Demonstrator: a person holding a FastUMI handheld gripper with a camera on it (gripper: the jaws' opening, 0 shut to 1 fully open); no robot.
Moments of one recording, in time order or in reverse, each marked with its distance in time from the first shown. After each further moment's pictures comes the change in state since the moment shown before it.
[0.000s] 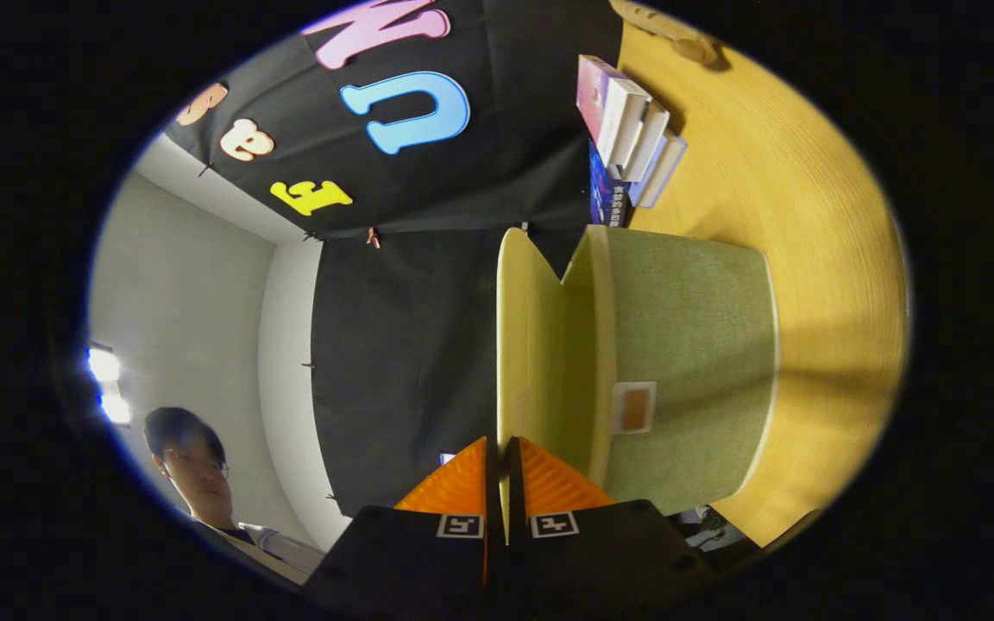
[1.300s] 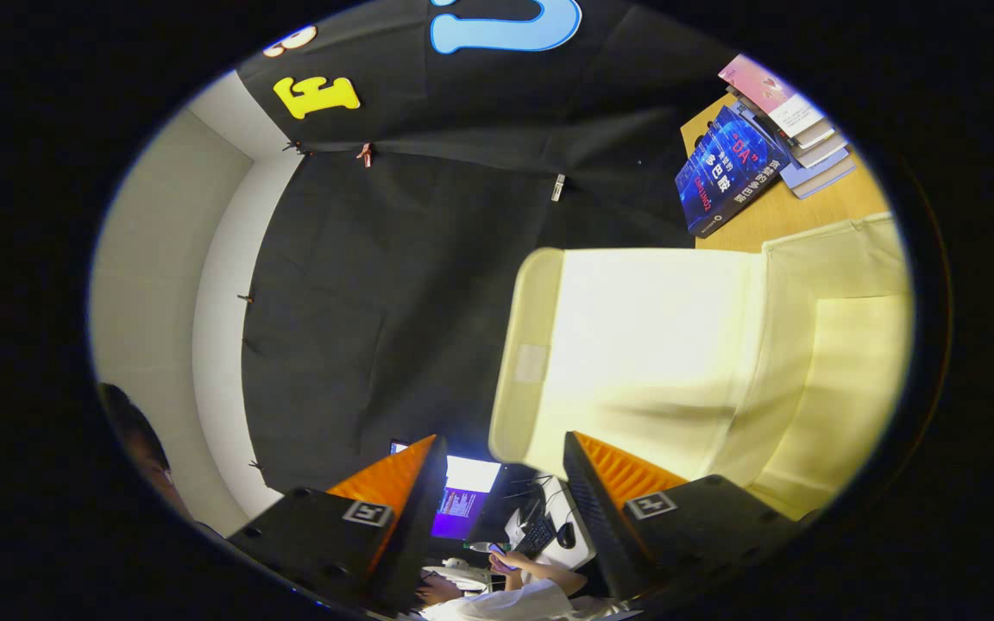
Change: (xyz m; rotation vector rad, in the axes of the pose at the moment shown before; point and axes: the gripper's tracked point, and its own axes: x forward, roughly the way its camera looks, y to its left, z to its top) arm 0.236 0.059 -0.057 -0.238 0.104 -0.166
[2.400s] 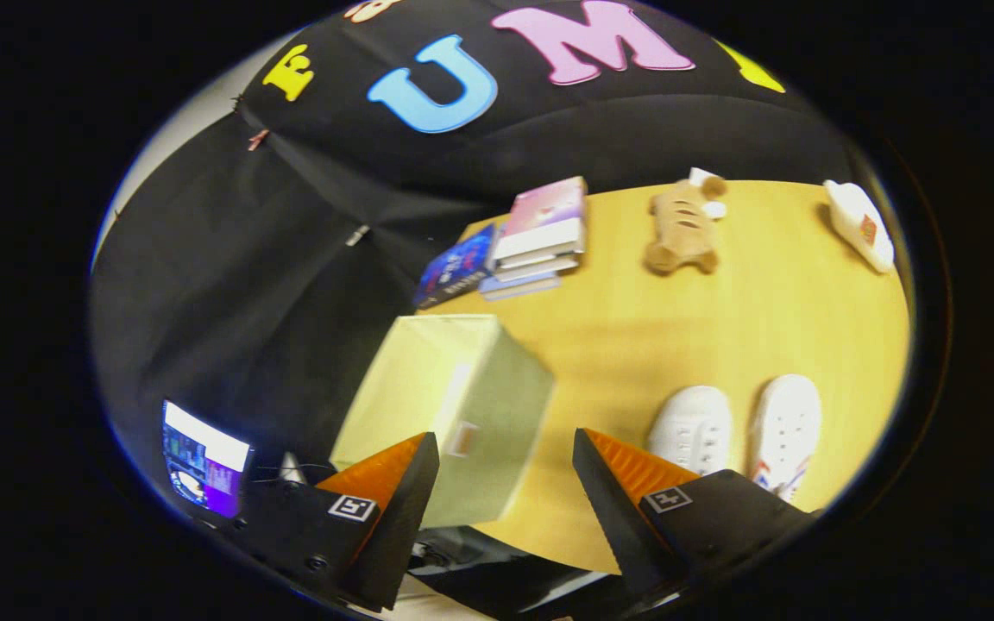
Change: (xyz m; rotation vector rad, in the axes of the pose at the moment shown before) arm -0.317 -0.179 0.036 -0.326 -0.179 -0.851
